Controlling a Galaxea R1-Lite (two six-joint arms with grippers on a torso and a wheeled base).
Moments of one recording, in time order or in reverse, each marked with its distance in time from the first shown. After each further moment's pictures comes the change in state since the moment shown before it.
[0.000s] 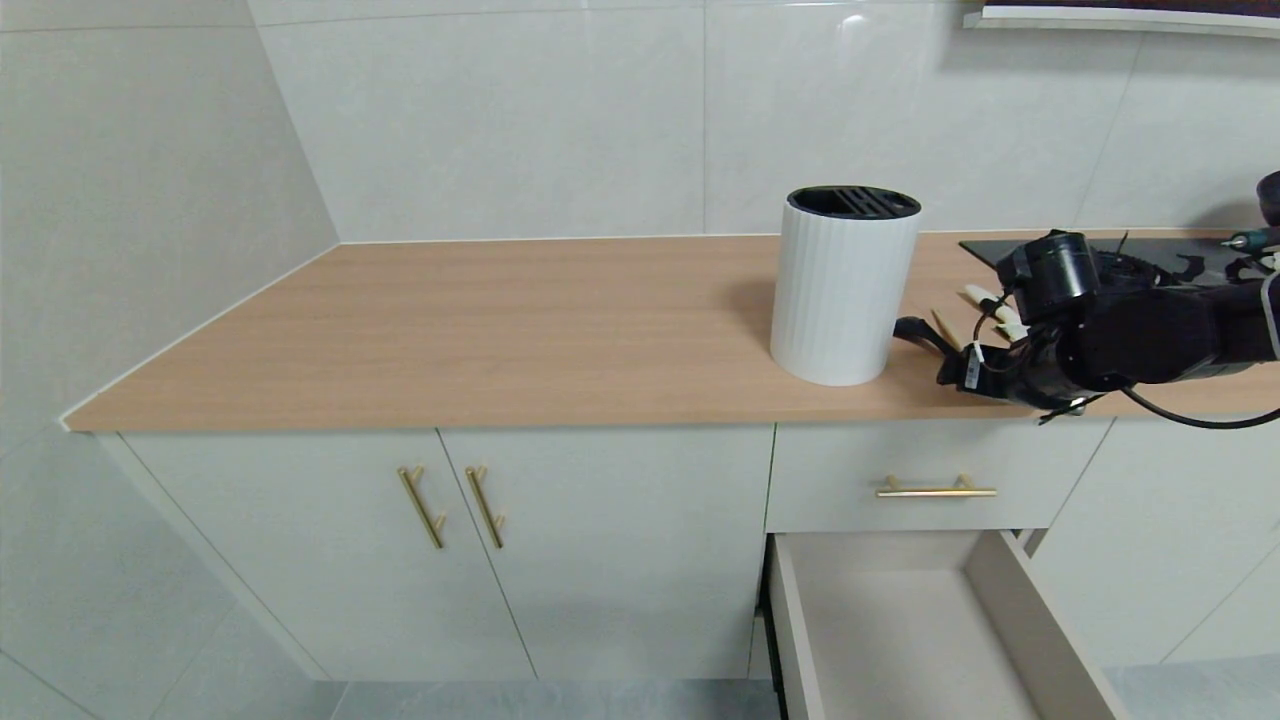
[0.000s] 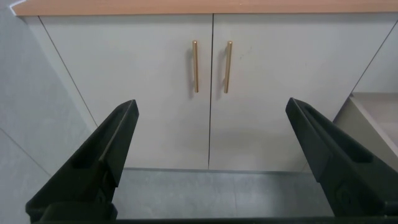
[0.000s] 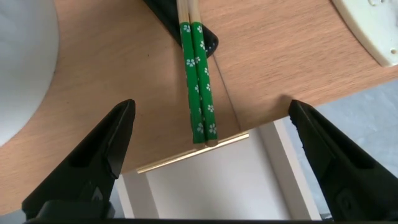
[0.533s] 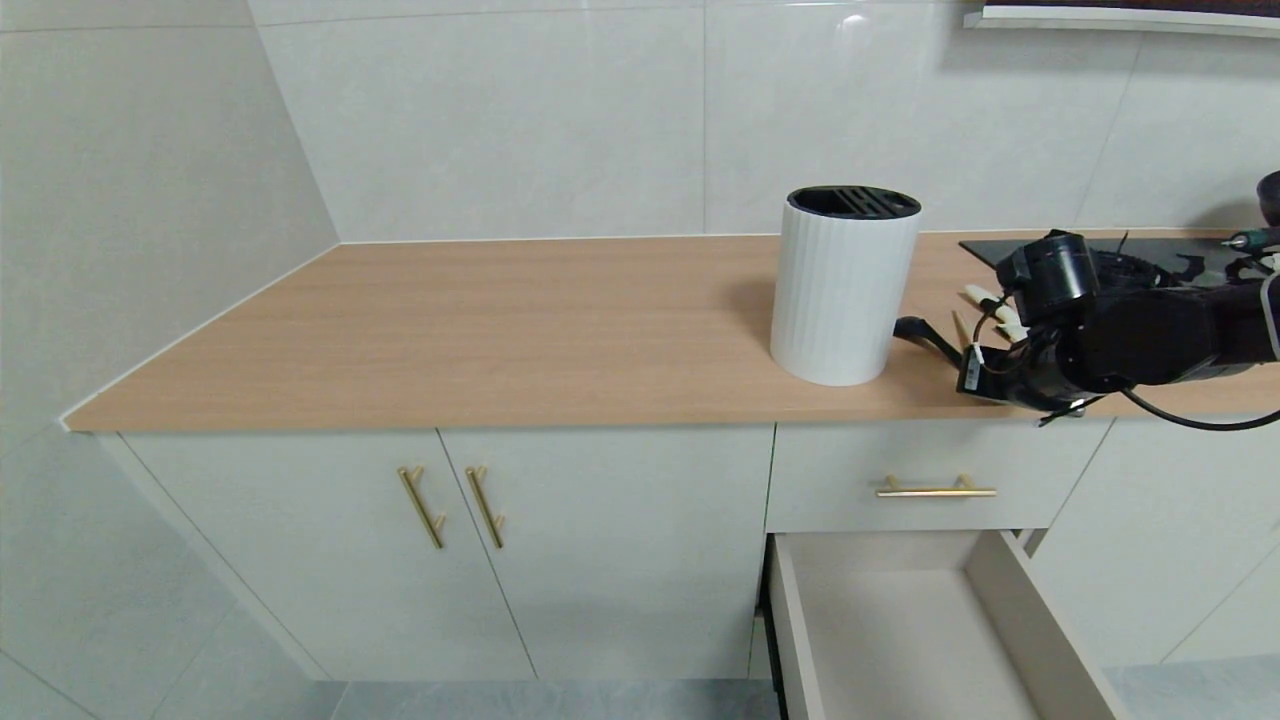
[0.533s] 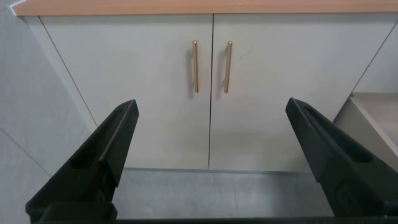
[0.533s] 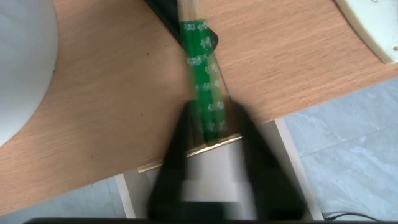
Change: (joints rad) left arm 0.001 0.000 0.000 0.000 0.000 0.000; right arm 0.001 -0.002 0.005 0.000 0.000 0.006
